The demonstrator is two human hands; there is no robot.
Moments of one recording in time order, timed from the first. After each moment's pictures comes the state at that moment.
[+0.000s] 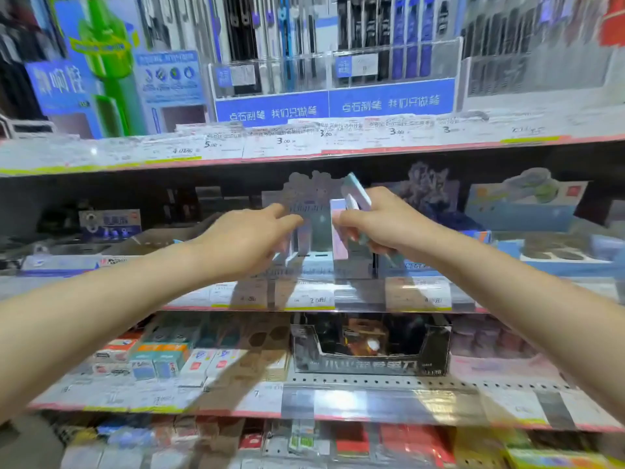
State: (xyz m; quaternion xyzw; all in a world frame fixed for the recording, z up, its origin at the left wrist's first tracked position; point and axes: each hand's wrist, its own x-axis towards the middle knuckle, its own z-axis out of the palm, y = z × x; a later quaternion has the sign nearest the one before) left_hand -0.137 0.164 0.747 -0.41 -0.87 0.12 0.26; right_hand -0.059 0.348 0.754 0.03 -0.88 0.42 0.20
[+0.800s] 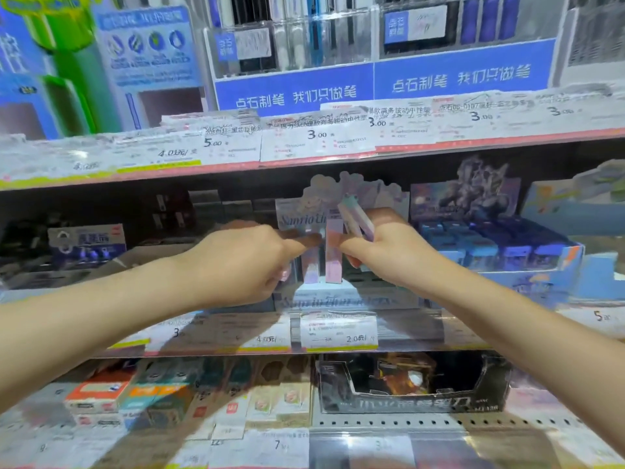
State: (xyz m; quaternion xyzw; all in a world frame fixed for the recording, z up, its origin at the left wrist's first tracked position) left_hand -0.204 0.149 0.743 -0.47 -0.83 0.16 0.26; right_hand -0.113 0.325 0.737 -0.06 -0.92 0.35 0.18
